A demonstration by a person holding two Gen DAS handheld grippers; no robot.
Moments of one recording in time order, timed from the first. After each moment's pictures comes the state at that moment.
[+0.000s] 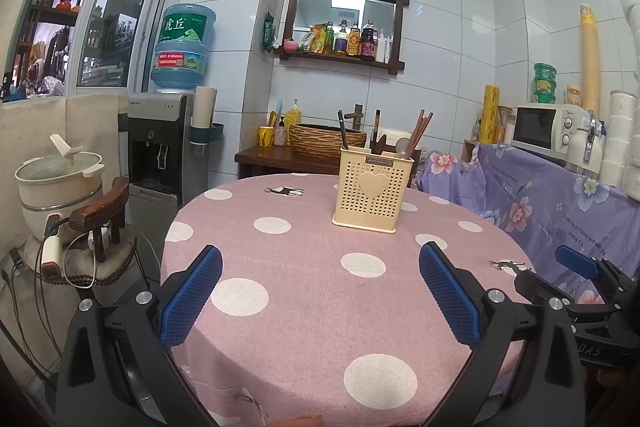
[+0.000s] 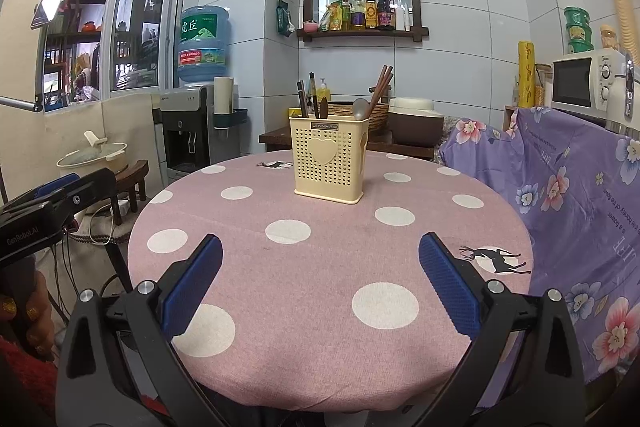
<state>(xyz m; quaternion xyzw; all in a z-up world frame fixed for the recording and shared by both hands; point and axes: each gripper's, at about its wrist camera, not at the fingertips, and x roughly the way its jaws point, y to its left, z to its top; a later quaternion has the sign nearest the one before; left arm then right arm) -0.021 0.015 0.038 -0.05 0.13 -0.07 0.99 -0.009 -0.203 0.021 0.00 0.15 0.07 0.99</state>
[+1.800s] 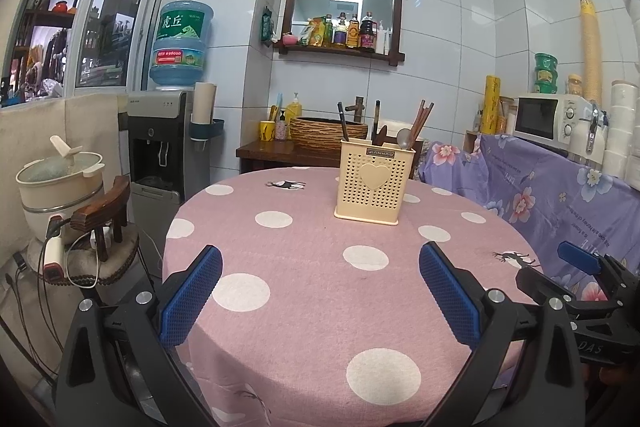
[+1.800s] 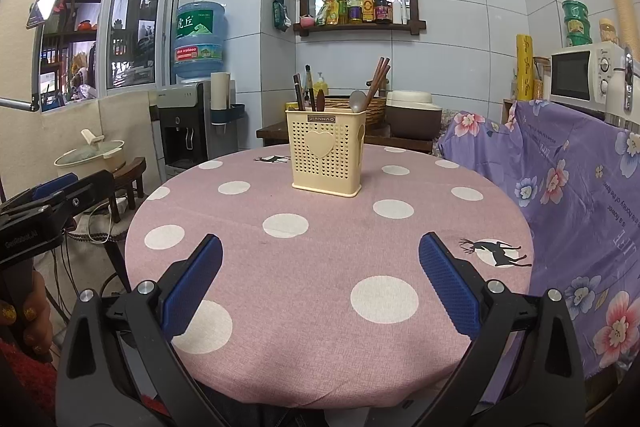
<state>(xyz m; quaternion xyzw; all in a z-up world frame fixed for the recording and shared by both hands) -0.020 0.019 0.034 -0.04 0.14 -0.07 0.99 -0.008 -0.205 0.015 0.00 0.16 0.07 0.98</state>
